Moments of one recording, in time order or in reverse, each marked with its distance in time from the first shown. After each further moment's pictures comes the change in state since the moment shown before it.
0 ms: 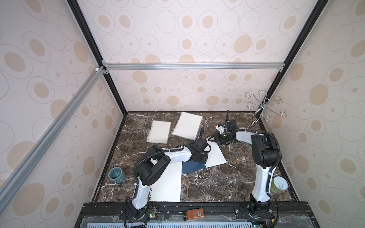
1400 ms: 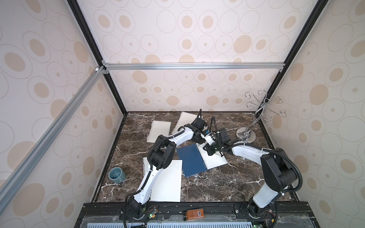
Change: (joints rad) left arm 0.206 0.397 0.696 -0.368 0.094 0.306; right arm 0.327 -0.393 -0.324 0.113 0.418 -0.487
